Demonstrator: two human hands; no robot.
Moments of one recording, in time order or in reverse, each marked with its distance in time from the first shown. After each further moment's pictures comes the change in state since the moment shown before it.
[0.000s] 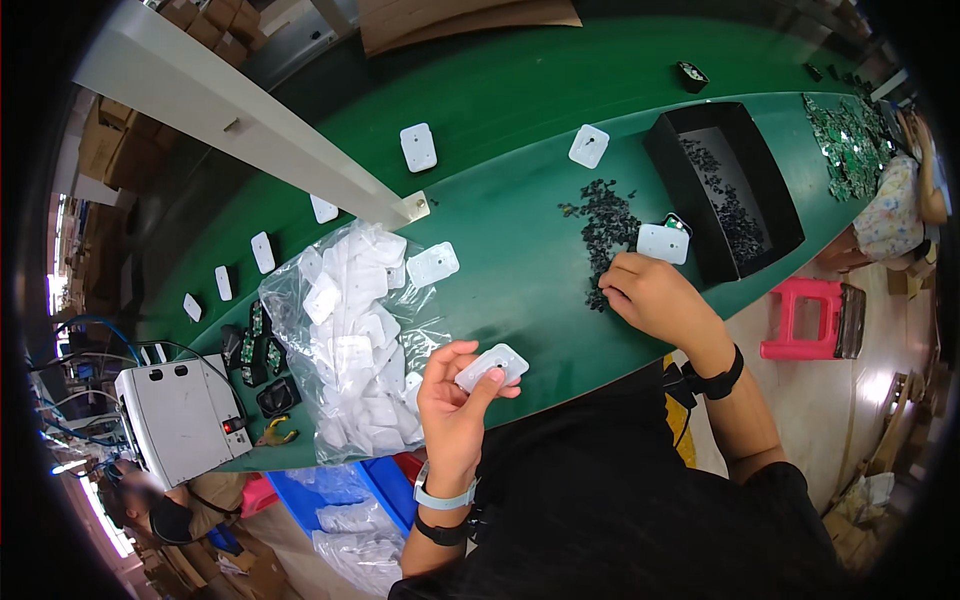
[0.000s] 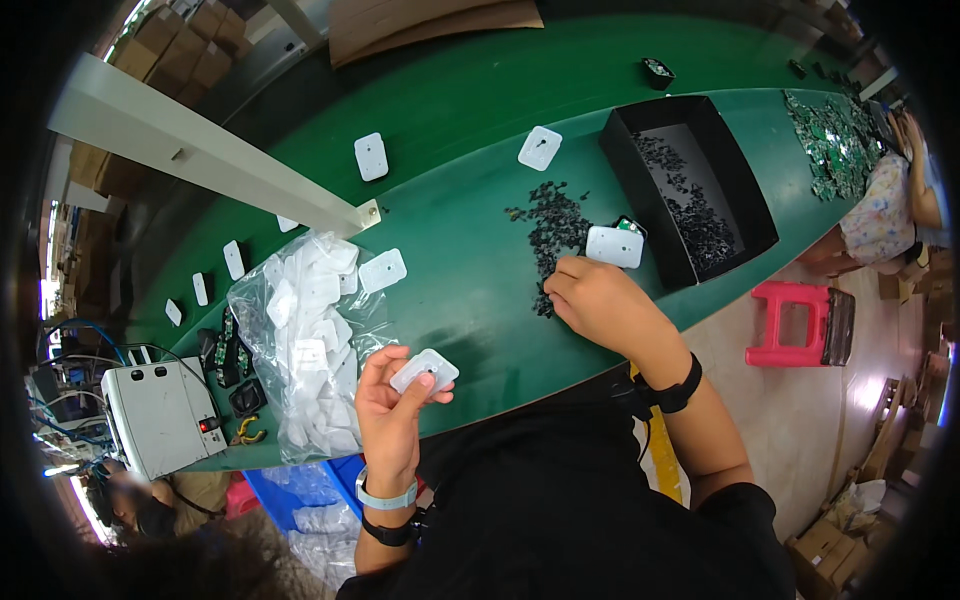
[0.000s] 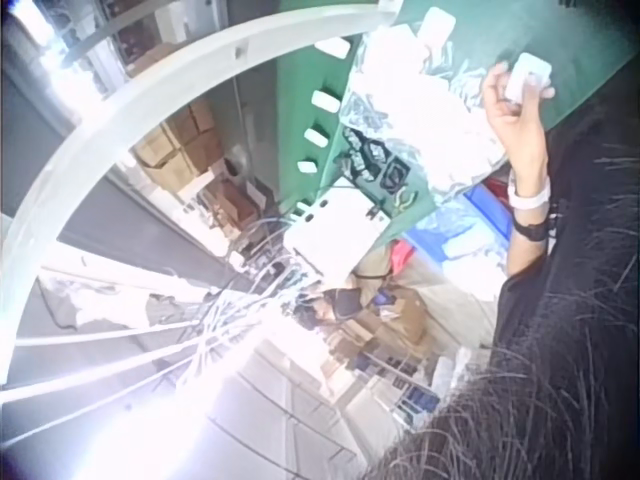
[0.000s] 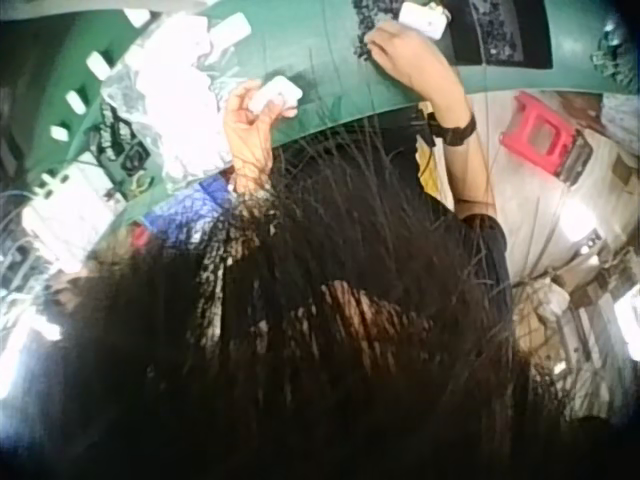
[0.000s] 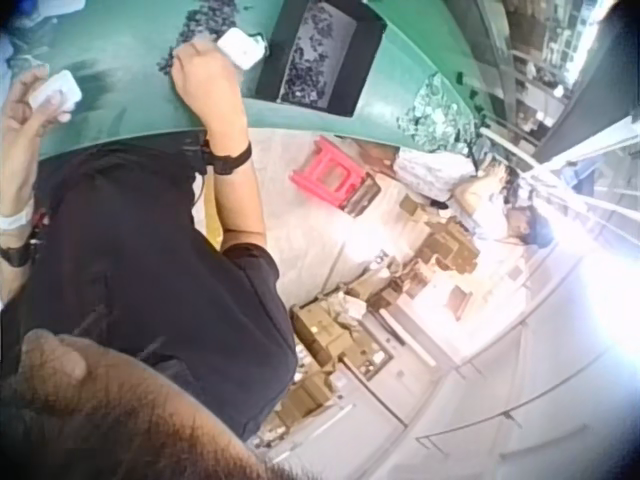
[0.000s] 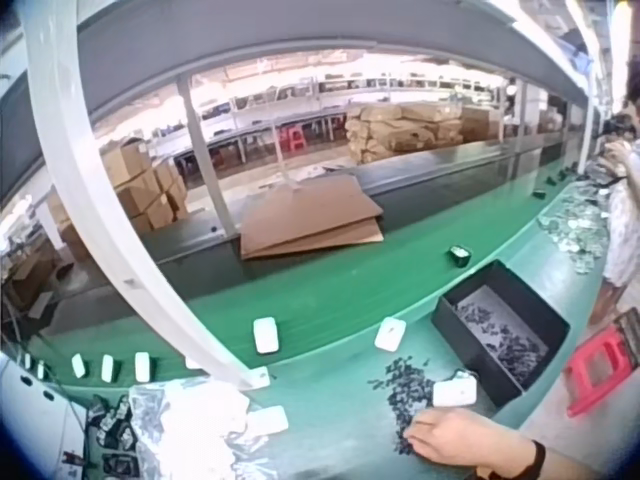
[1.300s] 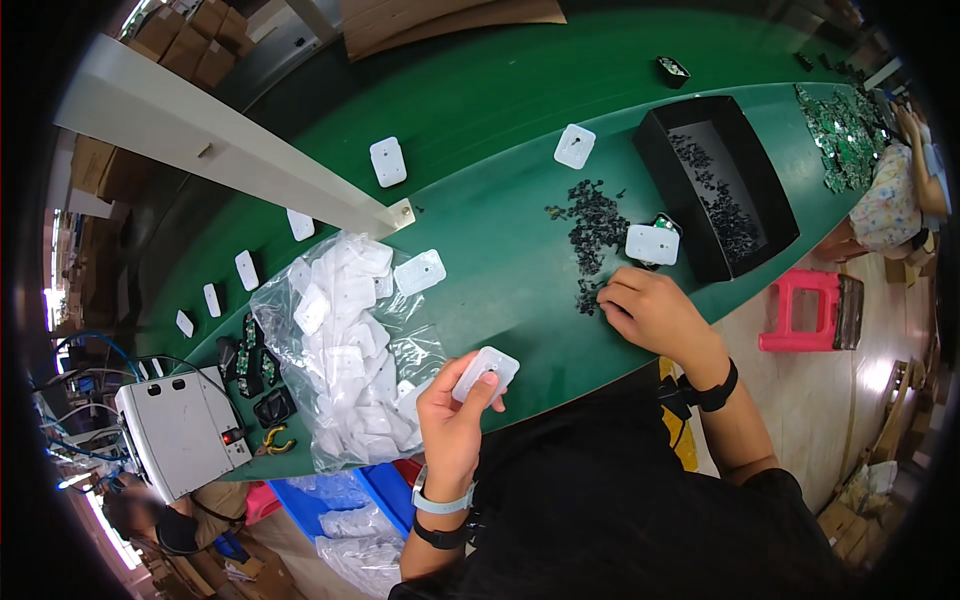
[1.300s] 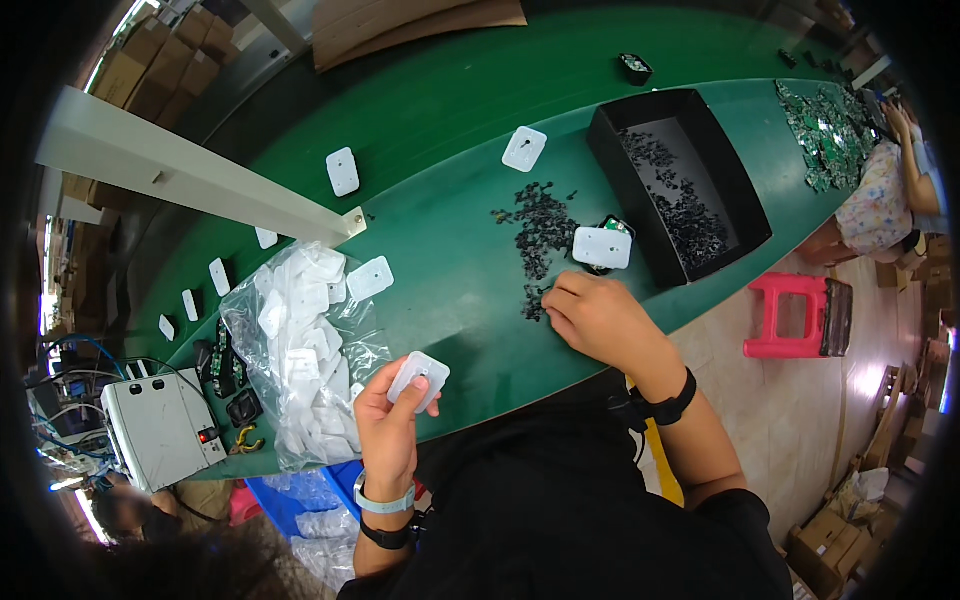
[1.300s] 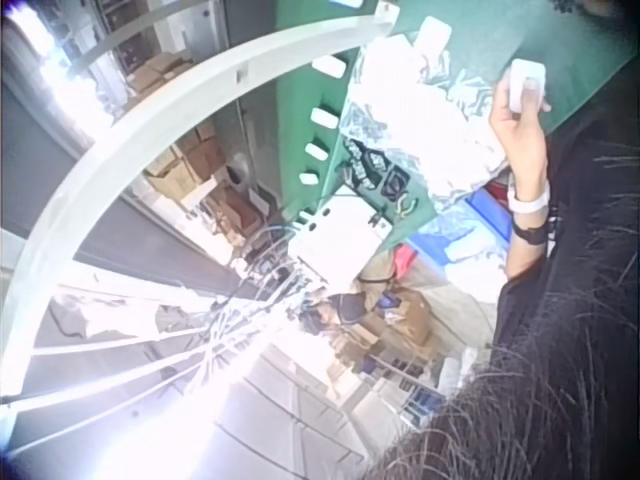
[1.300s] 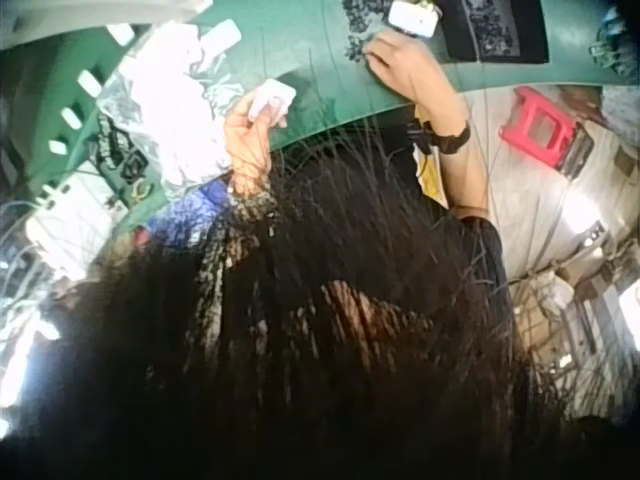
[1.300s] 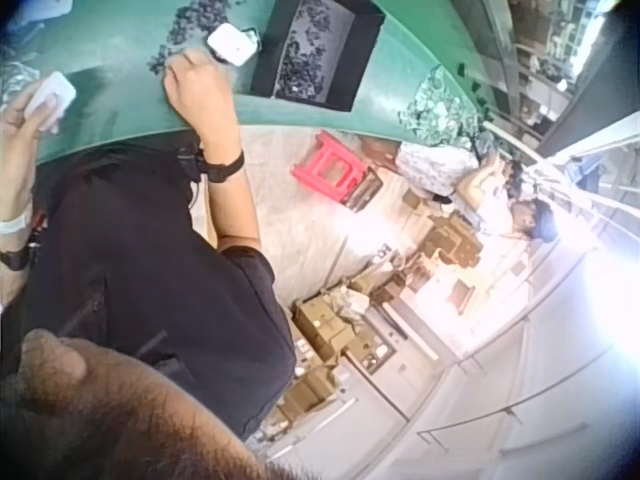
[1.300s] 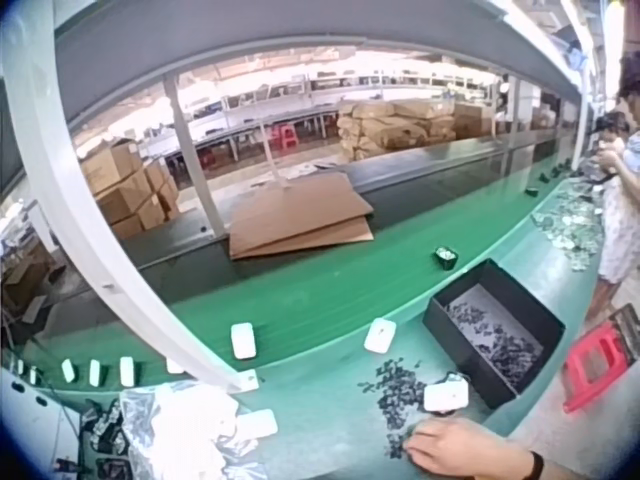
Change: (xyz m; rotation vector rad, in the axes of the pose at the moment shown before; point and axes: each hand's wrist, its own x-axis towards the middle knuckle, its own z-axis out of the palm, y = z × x) left_hand 0.002 -0.009 0.002 0.091 0.009 -0.058; right_hand -0.019 0.005 0.005 0.040 0.061 0.000
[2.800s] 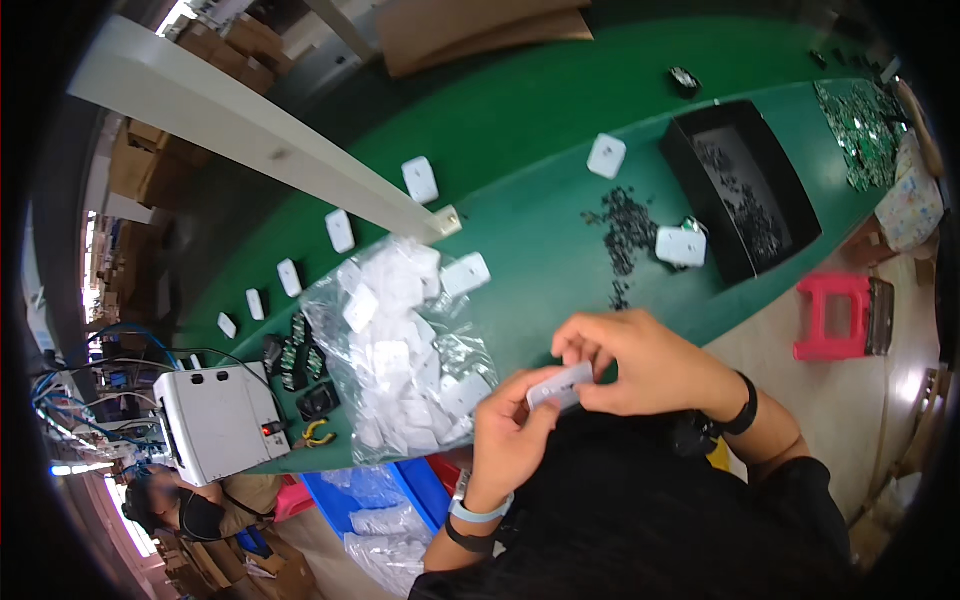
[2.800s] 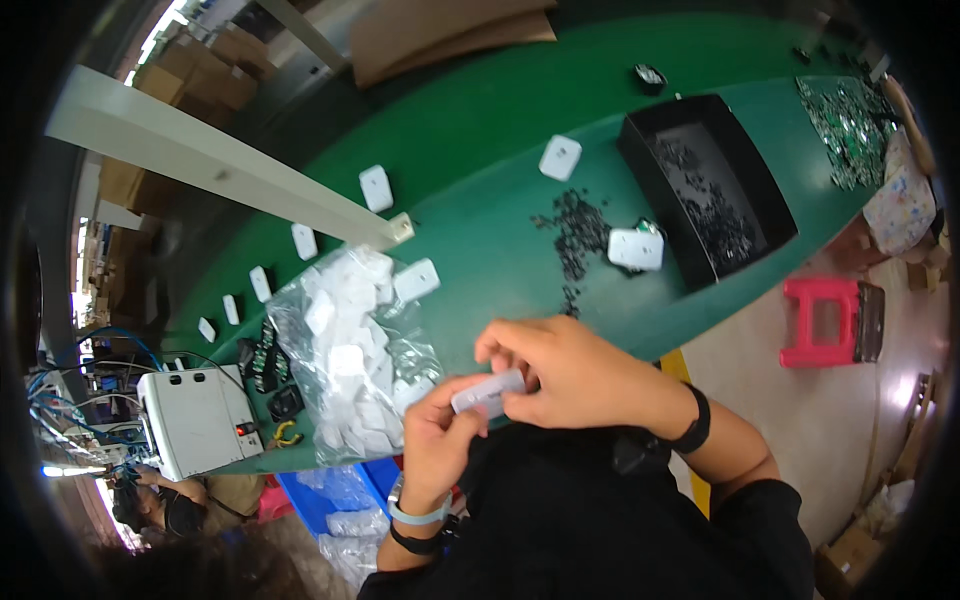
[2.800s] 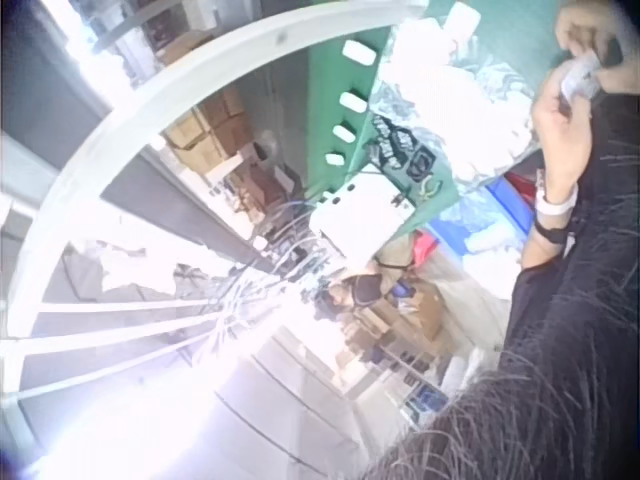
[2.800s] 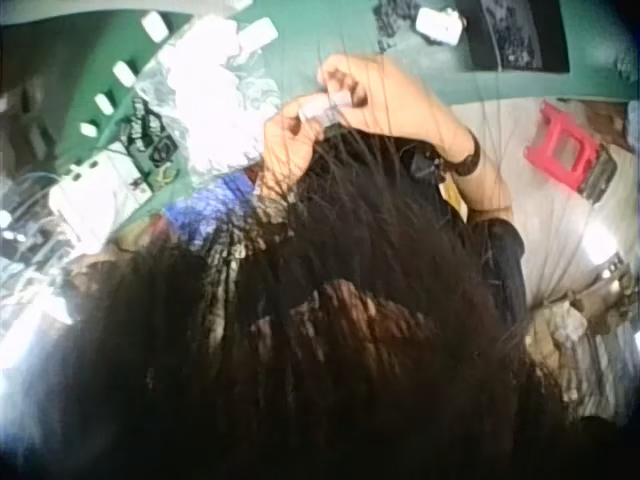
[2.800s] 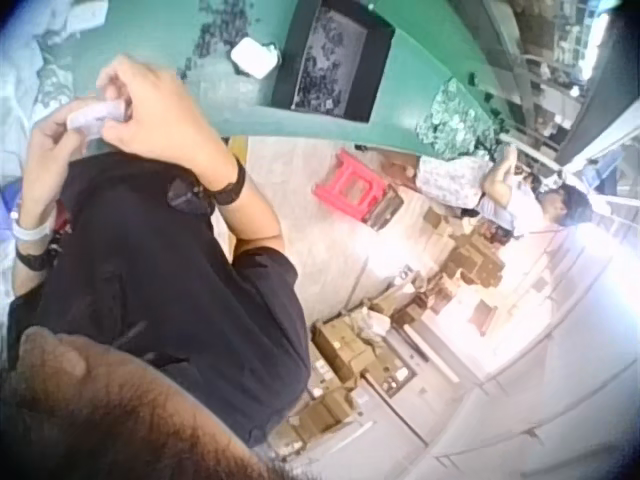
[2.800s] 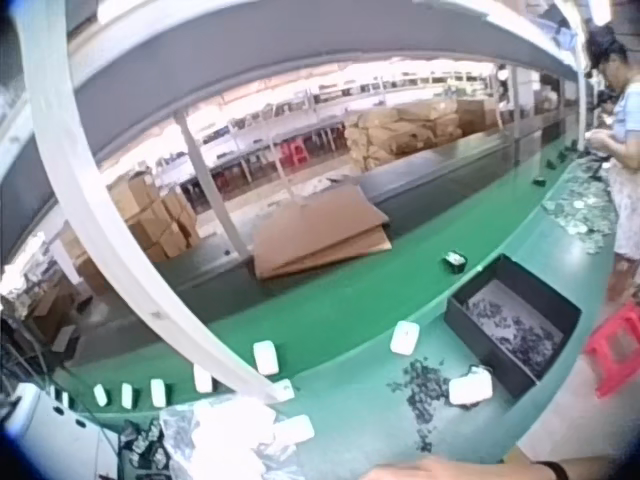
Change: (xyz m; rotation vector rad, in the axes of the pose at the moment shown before) left_hand -0.027 0.025 0.018 0.231 -0.241 0.024; right_hand 0.033 -0.103 -0.032 0.702 -0.257 0.119
